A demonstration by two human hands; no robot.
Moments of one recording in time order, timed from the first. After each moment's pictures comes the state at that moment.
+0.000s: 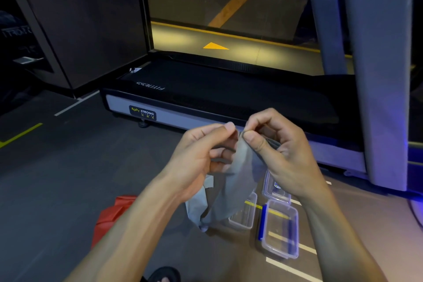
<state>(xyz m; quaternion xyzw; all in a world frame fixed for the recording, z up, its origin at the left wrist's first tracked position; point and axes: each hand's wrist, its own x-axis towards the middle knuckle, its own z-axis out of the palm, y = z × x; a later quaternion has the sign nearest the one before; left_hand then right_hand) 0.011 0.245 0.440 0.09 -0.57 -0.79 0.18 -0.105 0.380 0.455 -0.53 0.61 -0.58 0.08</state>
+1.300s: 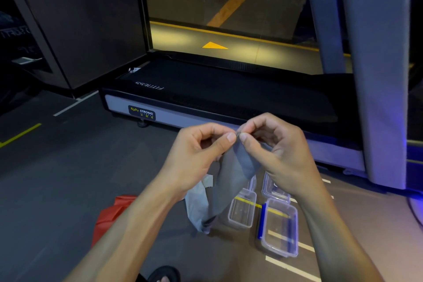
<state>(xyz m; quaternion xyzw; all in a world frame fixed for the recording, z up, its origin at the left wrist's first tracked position) 0.011 0.241 0.431 0.08 -0.67 -0.68 0.29 -0.108 0.381 0.448 -0.51 0.65 -0.56 0.05</state>
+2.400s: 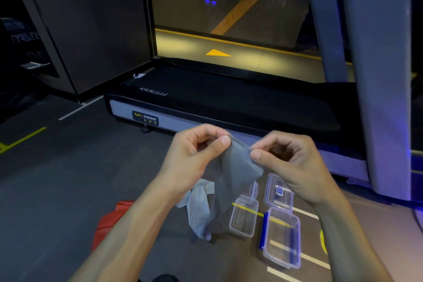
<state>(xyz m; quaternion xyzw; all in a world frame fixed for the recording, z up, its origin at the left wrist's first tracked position) 0.015 0.230 0.432 0.07 -0.66 -0.68 0.32 -0.121 0.394 0.450 -0.49 0.62 -0.59 0.16</state>
